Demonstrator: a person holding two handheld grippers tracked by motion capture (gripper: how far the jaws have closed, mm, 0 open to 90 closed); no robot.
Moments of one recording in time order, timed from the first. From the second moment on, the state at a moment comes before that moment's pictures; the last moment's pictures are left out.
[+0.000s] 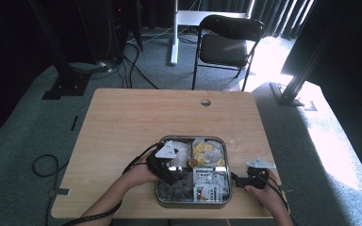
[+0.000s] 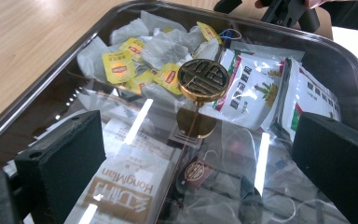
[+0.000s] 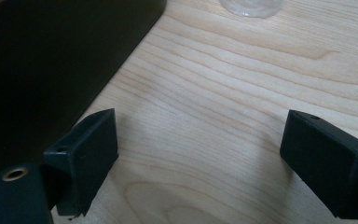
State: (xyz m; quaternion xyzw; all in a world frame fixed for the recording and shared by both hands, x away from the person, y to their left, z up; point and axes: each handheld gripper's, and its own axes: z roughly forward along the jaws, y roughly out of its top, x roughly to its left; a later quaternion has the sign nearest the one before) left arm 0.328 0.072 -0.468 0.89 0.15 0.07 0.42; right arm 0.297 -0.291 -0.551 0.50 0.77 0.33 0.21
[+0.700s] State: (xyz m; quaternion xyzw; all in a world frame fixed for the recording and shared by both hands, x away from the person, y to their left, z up) left arm 0.337 0.040 -0.468 0.91 0.13 0.07 0.39; right arm 0.297 -0.291 -0.551 0.50 0.77 0.33 0.21
